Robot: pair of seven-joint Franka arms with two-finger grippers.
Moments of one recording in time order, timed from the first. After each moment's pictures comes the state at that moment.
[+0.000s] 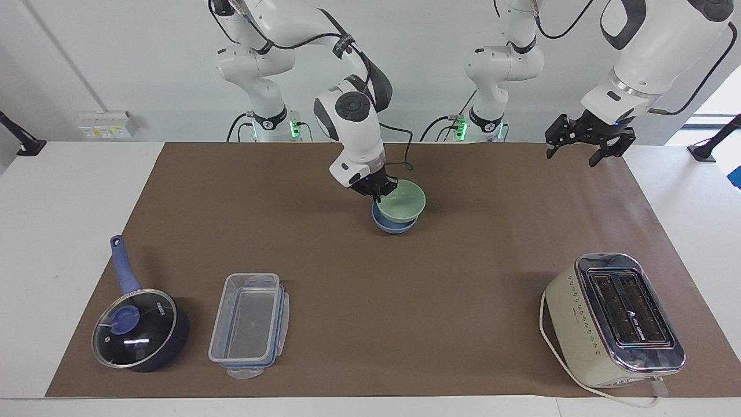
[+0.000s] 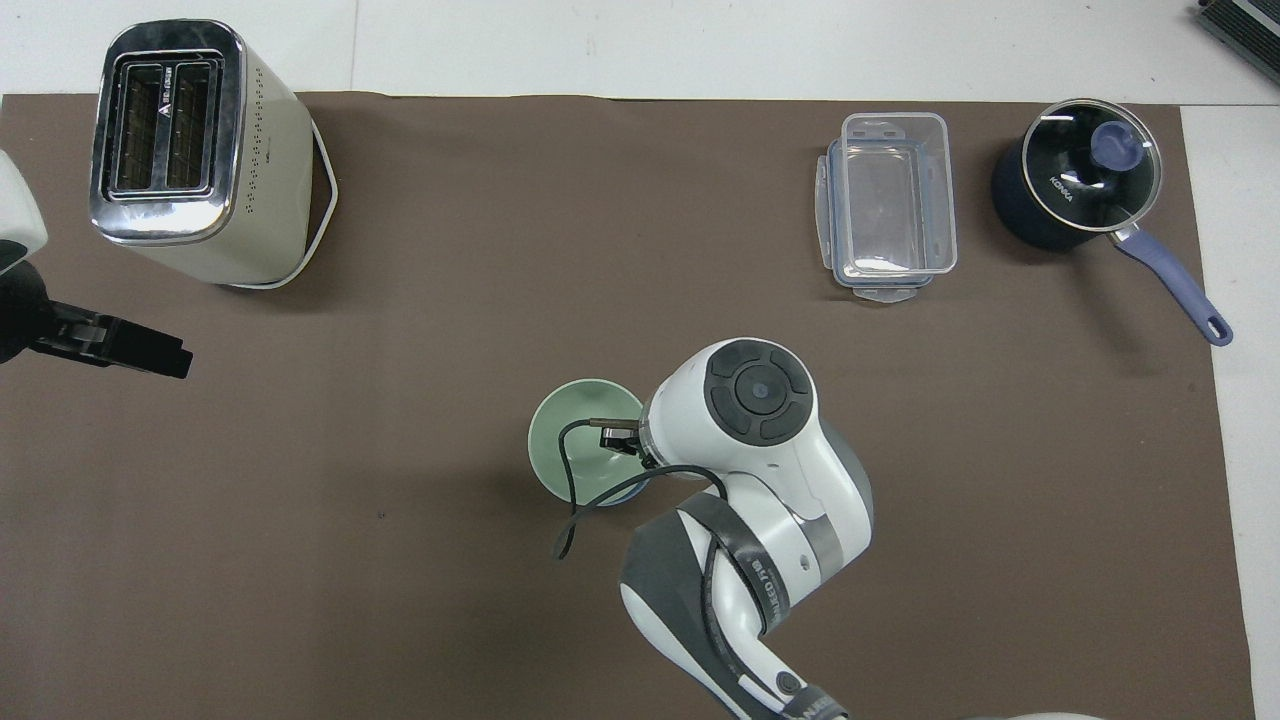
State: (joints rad) left arm -0.02 -0.02 -0.05 -1.60 -0.07 1.53 0.20; right arm 0.33 0.24 0.31 -1.94 0.12 2.18 0.69
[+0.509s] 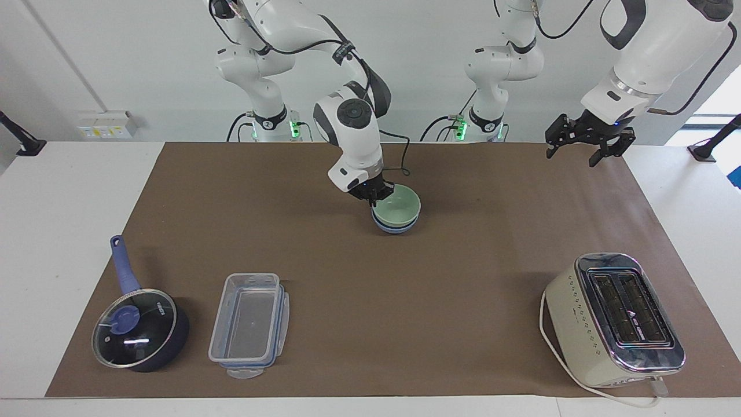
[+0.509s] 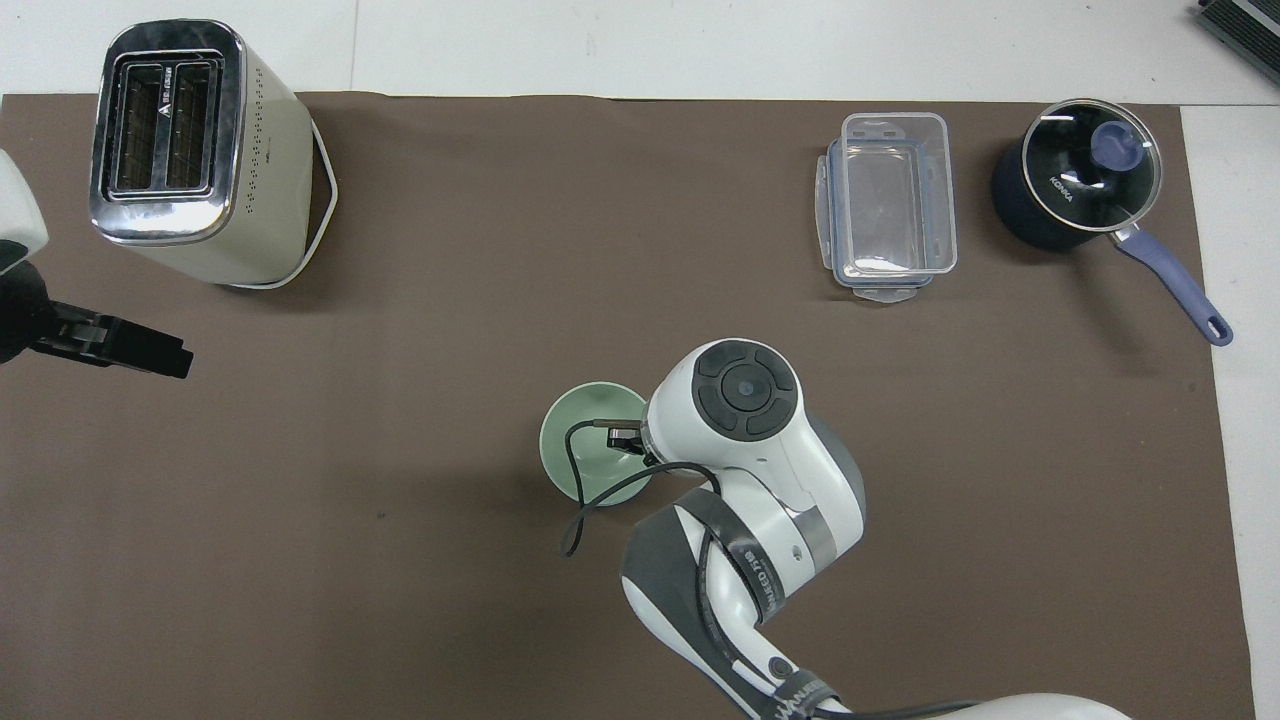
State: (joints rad) left arm -0.02 -0.02 -0.05 -1.60 -0.07 1.53 0.20; right arm 0.31 0.24 0.30 -1.95 0.09 2.18 0.69
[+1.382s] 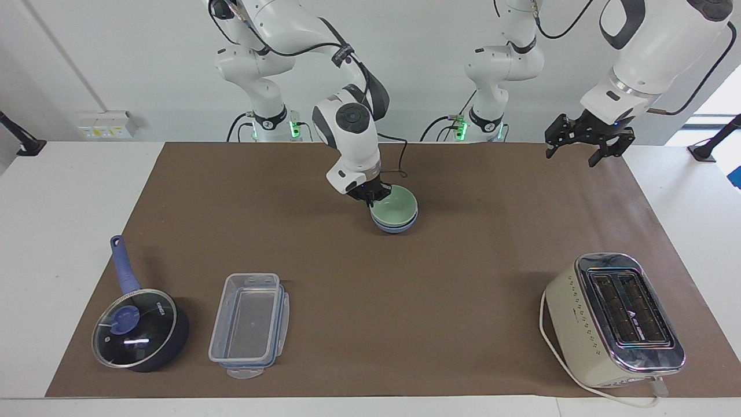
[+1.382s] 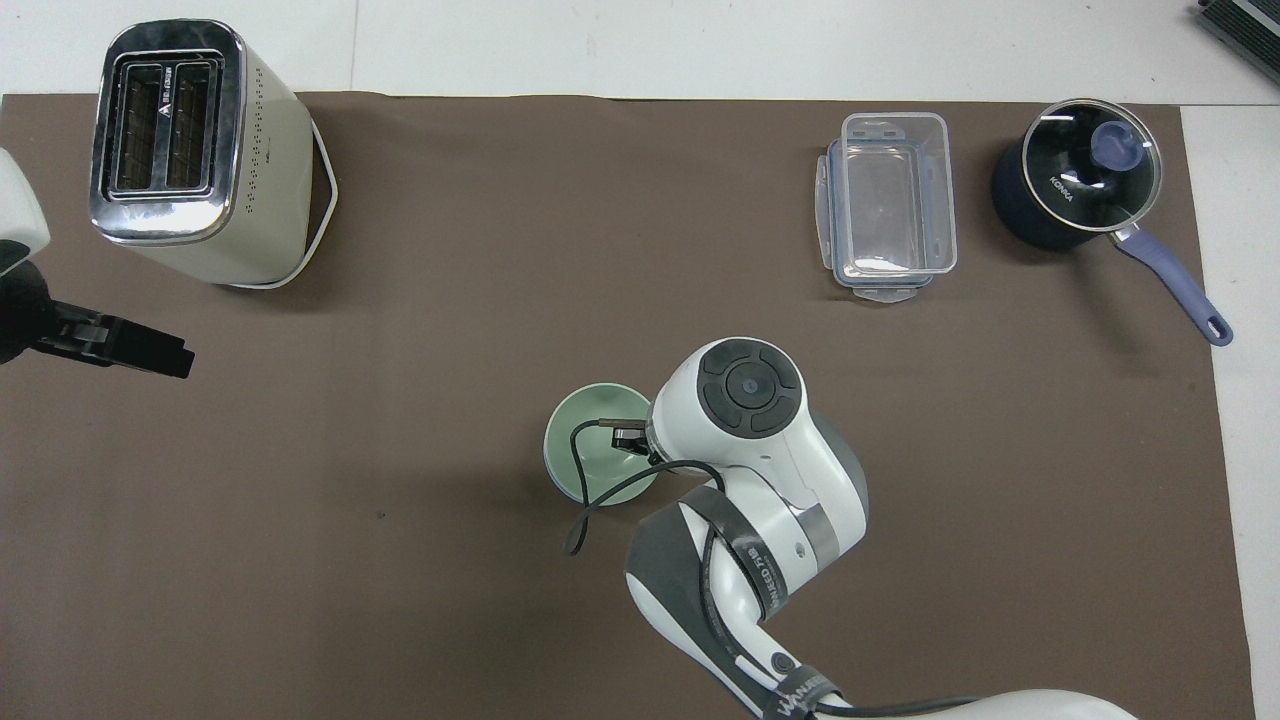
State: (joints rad) left arm -0.02 -0.02 -0.06 -1.60 -0.07 1.53 0.20; right arm 0.31 0.25 0.31 -1.98 0.09 2.18 0.69
